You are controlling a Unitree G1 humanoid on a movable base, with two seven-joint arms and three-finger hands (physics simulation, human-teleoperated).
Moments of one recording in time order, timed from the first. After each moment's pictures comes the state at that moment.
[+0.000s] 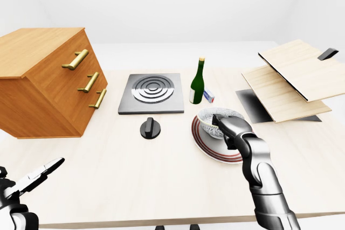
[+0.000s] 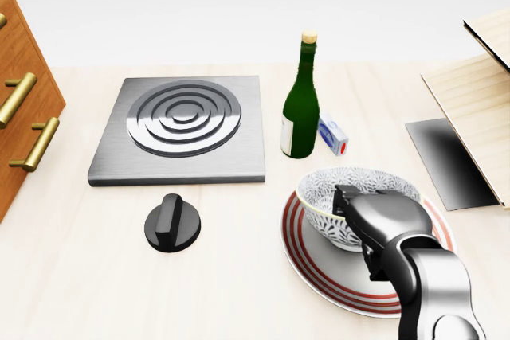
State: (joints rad) left arm 0.17 0.13 0.79 -0.24 -0.20 0.04 0.07; right arm -0.19 -0.14 -0.01 -0.10 -1.37 0.09 0.70
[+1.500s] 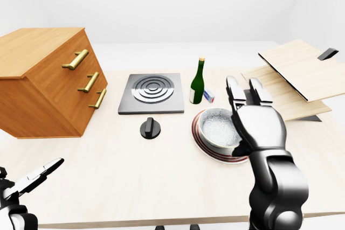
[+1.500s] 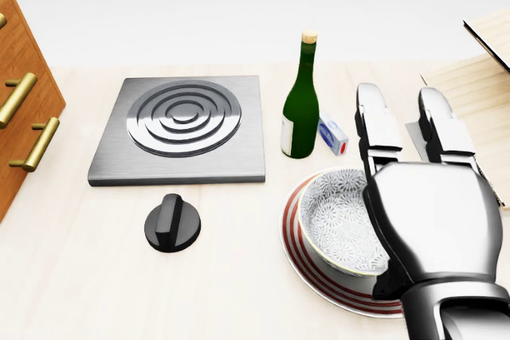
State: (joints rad) left arm 0.17 0.13 0.80 -0.25 -0.21 0.06 0.06; right arm -0.04 0.14 0.05 -0.81 -1.69 0.03 0.70
